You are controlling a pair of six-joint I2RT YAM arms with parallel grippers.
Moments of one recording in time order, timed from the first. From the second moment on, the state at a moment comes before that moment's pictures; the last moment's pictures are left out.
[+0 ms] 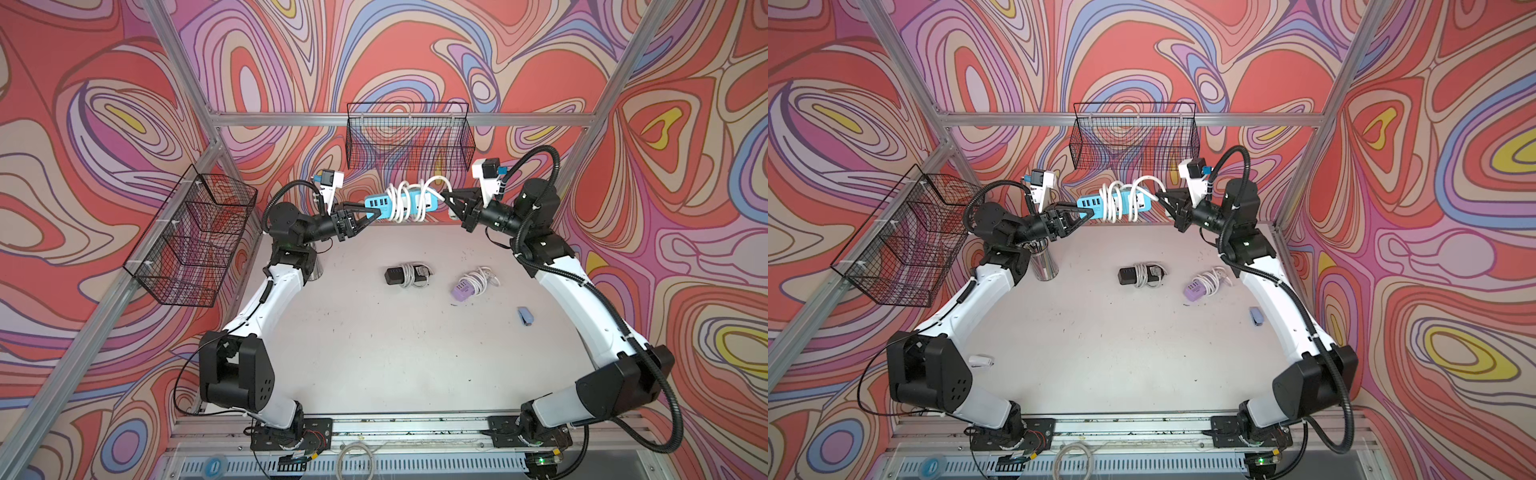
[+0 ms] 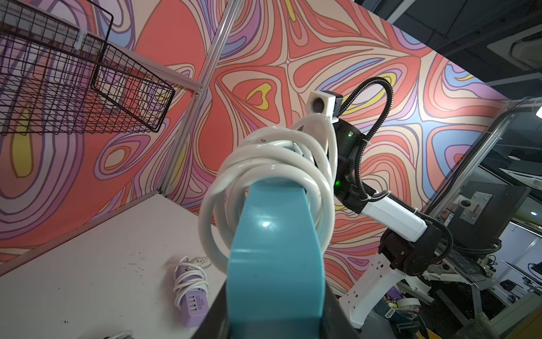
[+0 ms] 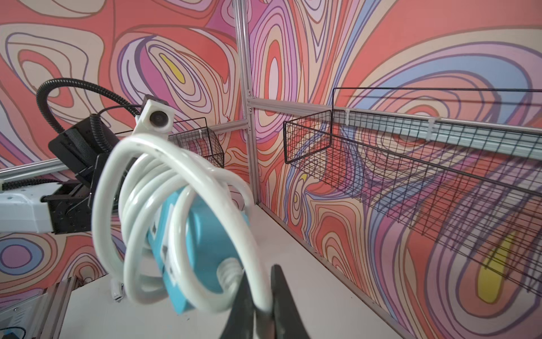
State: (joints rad) left arm -0.15 1.55 1.31 0.70 1.17 -0.92; right arm 0.26 1.47 1.54 -0.03 -0.72 0.04
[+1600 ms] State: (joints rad) left arm -0.04 1.53 1.27 0.84 1.04 -1.08; right arm 0.41 1.86 1.24 0.17 -0.71 0.20
